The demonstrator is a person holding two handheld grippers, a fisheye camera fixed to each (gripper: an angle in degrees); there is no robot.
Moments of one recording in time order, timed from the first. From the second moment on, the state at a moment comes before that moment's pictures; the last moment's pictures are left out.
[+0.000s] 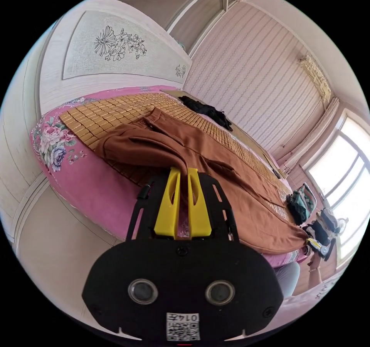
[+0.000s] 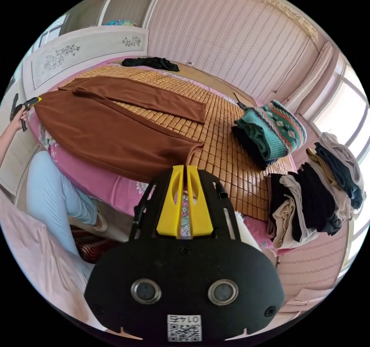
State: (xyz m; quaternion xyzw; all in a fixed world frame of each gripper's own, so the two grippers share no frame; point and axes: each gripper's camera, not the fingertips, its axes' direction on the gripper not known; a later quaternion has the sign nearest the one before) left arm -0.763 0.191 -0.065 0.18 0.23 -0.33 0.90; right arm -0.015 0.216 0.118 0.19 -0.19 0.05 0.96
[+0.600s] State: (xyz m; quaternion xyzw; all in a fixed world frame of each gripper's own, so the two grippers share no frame) left arm -0.769 -0.074 -0.034 0.23 0.17 -0.26 0.92; right arm 0.181 -0.096 0.152 0.14 -0.25 0.05 0.96
